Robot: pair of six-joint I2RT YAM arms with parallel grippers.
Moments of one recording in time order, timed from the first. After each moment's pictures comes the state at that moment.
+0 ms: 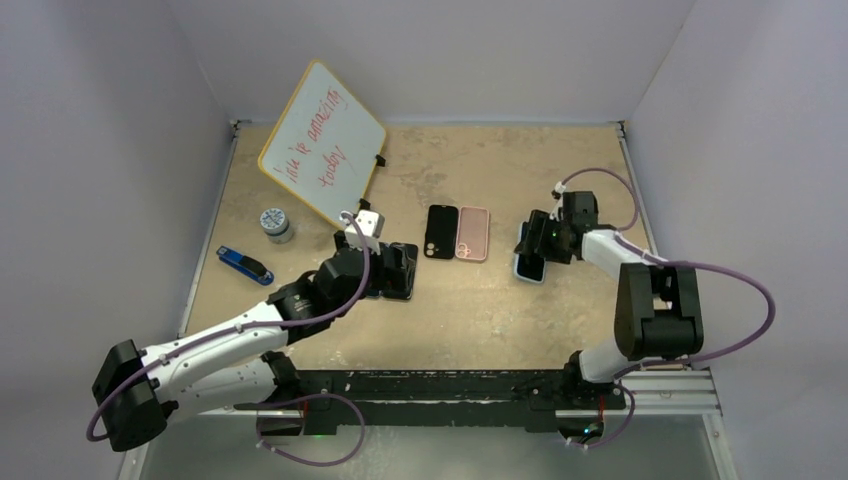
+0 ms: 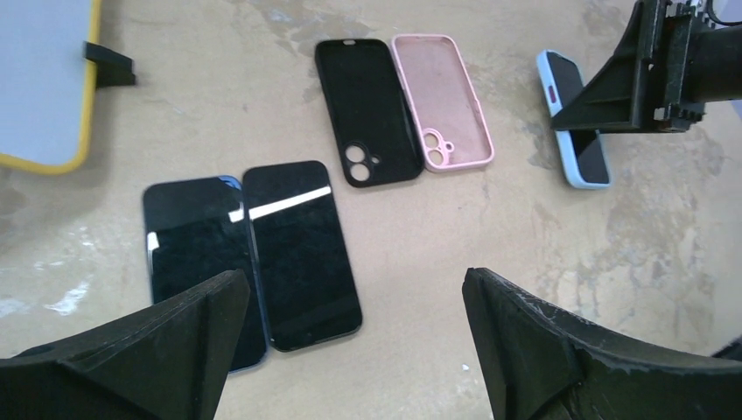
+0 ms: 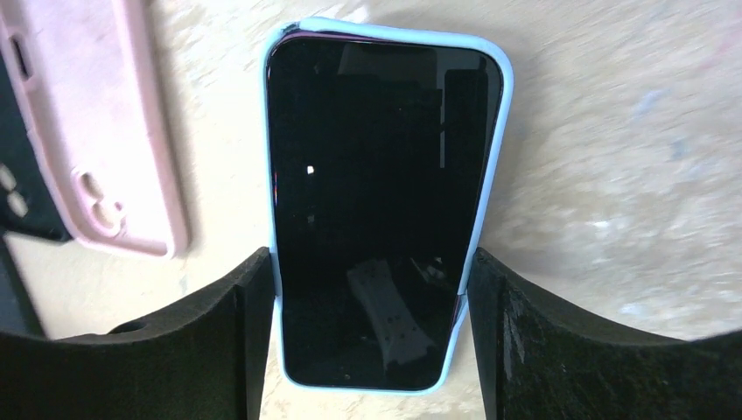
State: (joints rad) left arm -0.93 0.94 0.61 -0.08 -0.45 -0.45; right arm 0.01 1.56 0.82 -0.30 -0.21 0.28
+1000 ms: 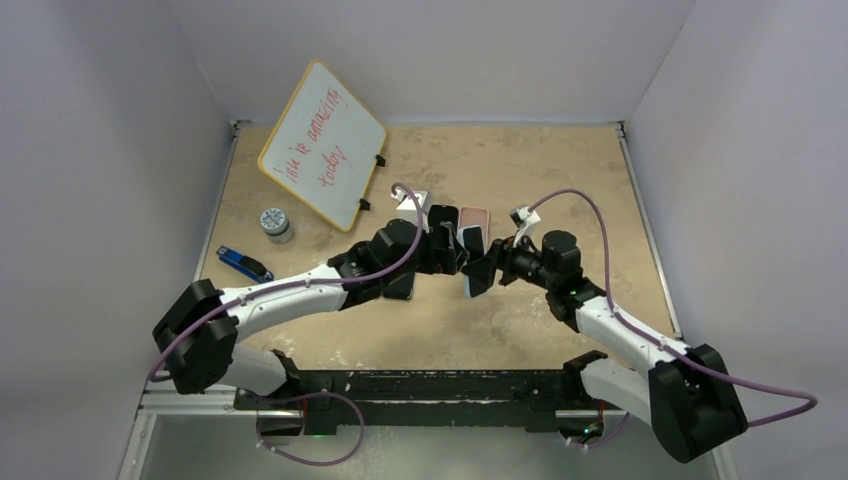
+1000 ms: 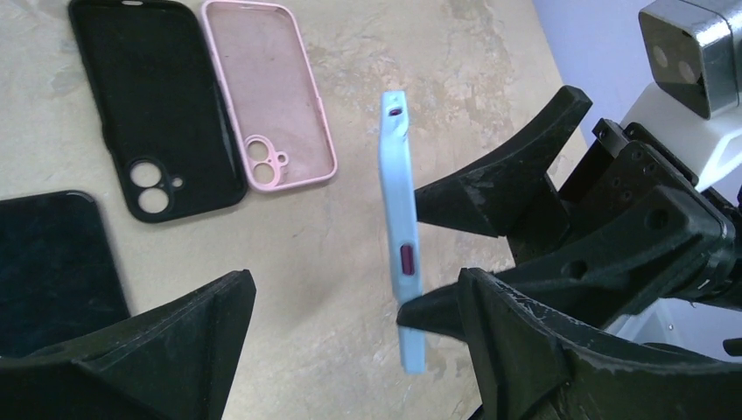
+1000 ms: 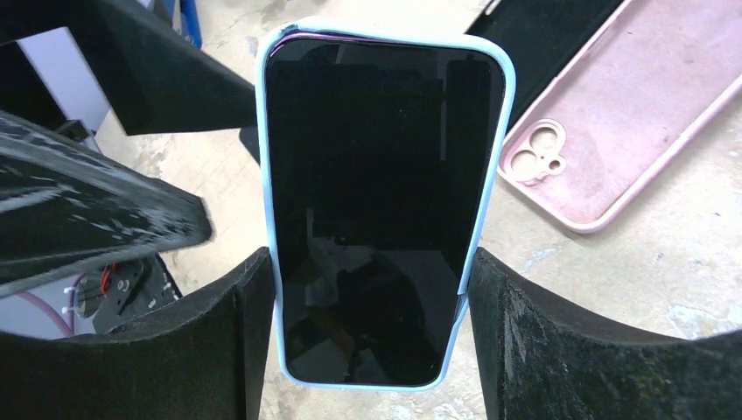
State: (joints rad) left arm -0.93 1.38 0.85 0.09 -0.18 -0.70; right arm 0.37 1.05 0.38 0.29 -0.52 0.41
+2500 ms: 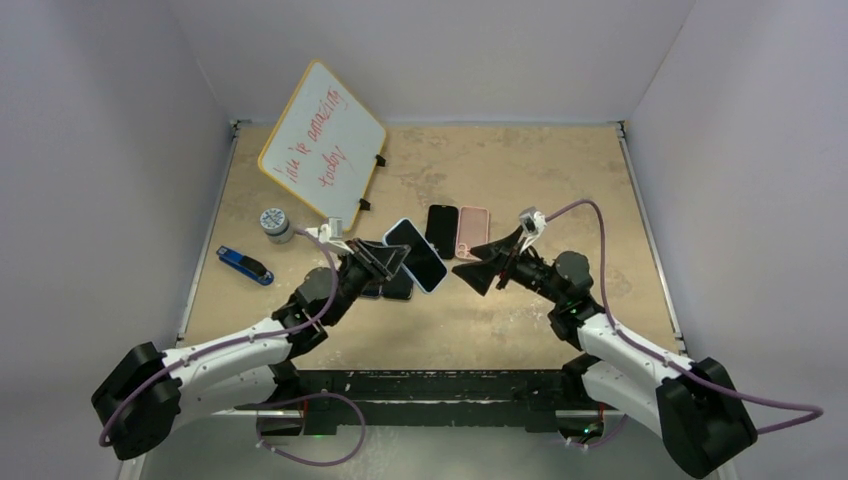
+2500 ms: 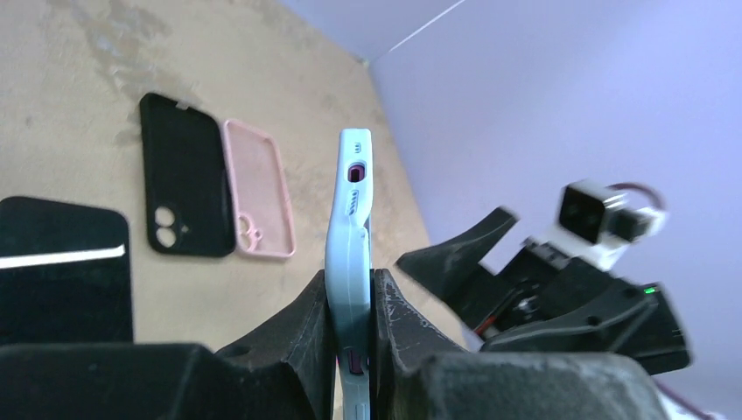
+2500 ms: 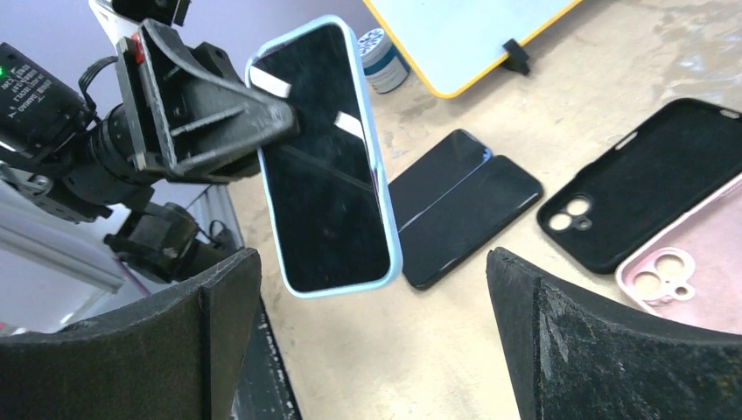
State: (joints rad) left arm -0.85 0.96 0.32 0.61 -0.28 -0.93; right arm 0.46 0.95 0.27 0.71 -0.56 0.60
